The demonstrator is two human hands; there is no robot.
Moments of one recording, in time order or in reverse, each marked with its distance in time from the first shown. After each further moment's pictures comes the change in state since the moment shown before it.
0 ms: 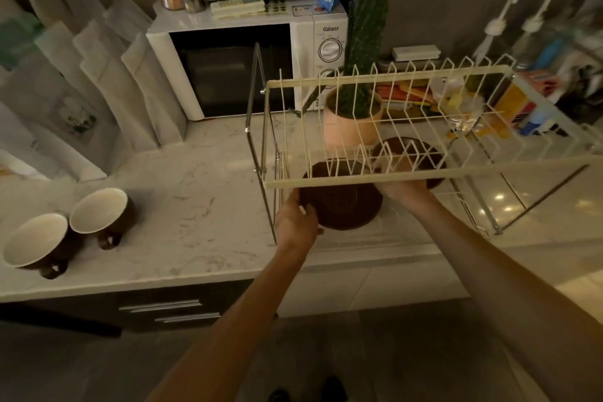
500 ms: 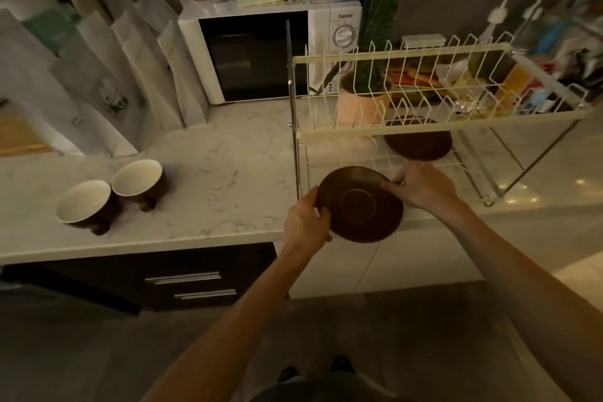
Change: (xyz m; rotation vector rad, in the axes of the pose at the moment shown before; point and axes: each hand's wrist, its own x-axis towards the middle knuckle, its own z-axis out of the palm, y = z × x) left_hand -0.072 -0.032 -0.045 0.187 -0.162 0.182; right_hand -0.087 -0.006 0.007 -0.095 -0.085 0.112
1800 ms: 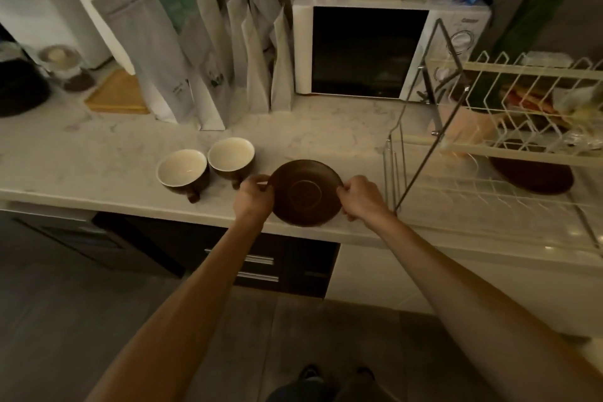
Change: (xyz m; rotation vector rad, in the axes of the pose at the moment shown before) left_hand 0.037 -0.132 -0.208 -0.040 0.395 -0.375; right_hand 0.006 -0.238 0.111 0.337 -0.162 -0.101
